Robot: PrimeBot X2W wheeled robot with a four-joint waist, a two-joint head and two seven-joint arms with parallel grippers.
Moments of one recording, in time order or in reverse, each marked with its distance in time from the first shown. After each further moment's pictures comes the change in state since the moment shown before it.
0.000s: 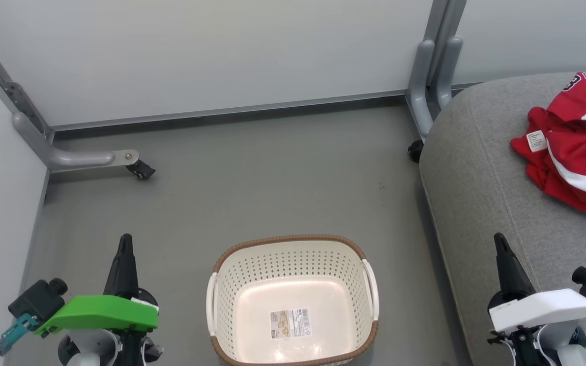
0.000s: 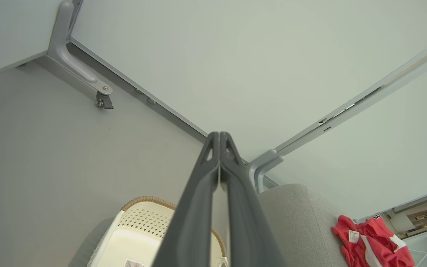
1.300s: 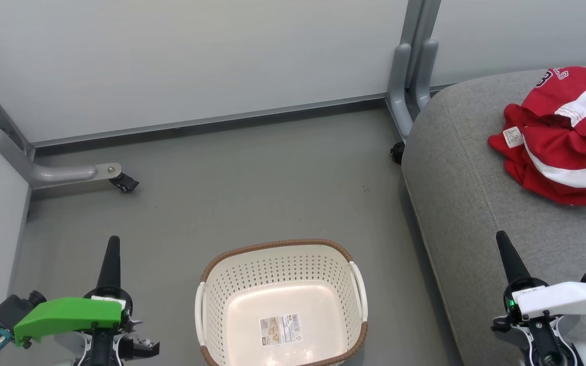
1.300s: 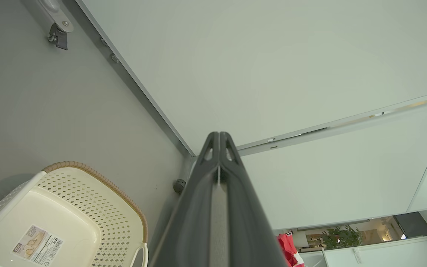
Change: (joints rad) left arm 0.000 0.002 0.065 -0.010 -0.415 -0.017 0.112; right arm -0.039 -0.005 -0.031 0.043 0.439 0.000 0.112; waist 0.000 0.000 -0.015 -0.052
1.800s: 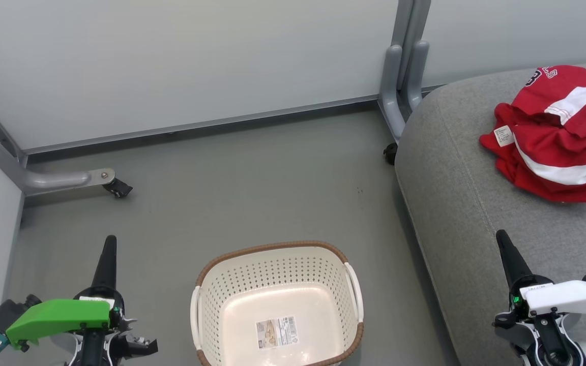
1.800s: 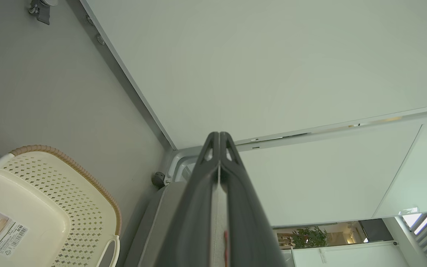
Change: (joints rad) left arm 0.000 0.000 0.020 -0.003 -0.126 -0.005 0.035; right arm -0.011 0.000 -0.010 0.013 0.132 0.000 0.032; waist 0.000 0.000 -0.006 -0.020
